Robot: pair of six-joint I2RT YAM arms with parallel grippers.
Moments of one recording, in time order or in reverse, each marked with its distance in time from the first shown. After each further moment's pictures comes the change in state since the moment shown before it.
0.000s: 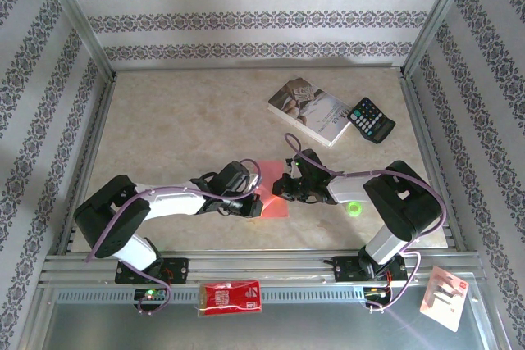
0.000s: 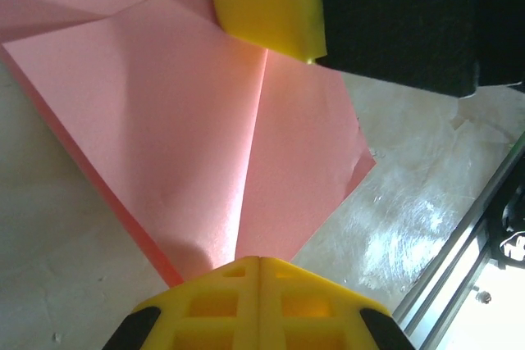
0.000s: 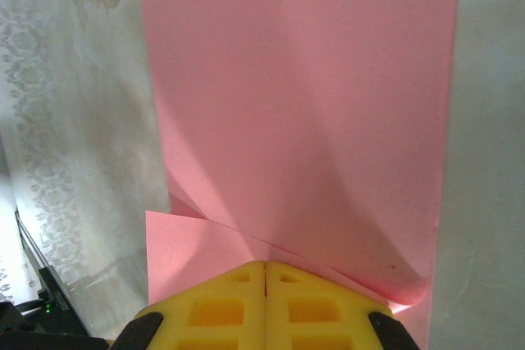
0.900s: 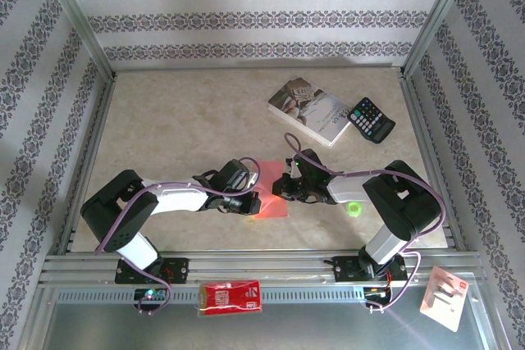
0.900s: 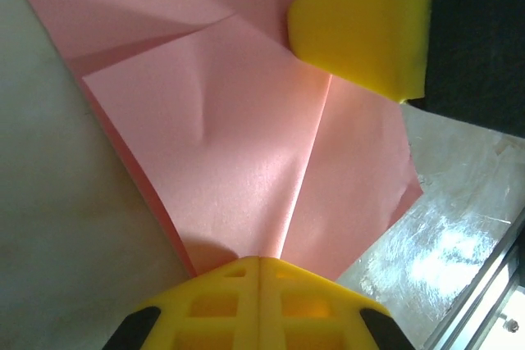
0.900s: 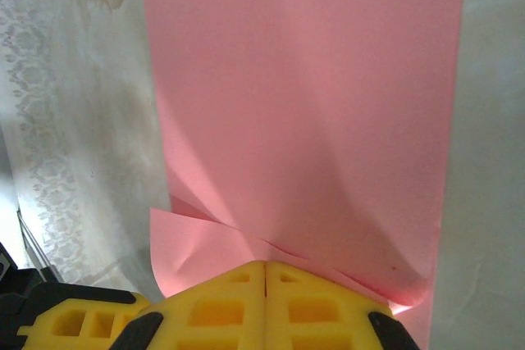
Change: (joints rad) left arm 0.035 0.056 0.010 0.000 -0.016 0.000; right arm 0.000 0.005 0.000 0.009 -0.004 0.000
